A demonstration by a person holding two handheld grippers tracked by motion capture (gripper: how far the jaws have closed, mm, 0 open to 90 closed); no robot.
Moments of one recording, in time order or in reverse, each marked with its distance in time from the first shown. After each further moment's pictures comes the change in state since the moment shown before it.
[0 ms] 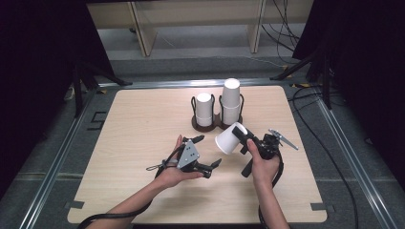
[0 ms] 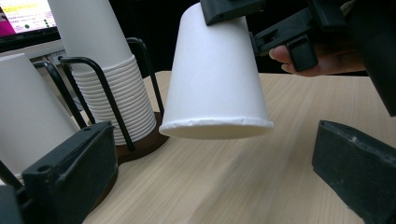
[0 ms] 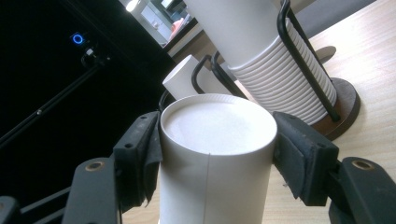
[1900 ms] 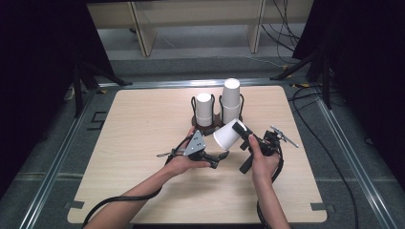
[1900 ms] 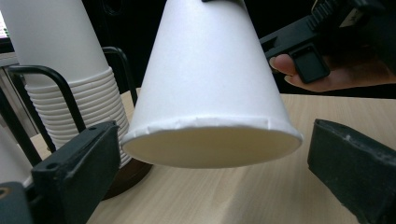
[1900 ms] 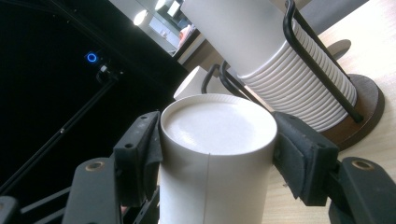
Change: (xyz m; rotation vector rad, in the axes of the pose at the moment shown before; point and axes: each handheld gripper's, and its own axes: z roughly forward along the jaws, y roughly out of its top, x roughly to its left) left arm 0.022 -0.008 0.044 -0.082 -0.131 -0.027; right arm 0.005 0.007 0.004 -0.002 0.021 0.167
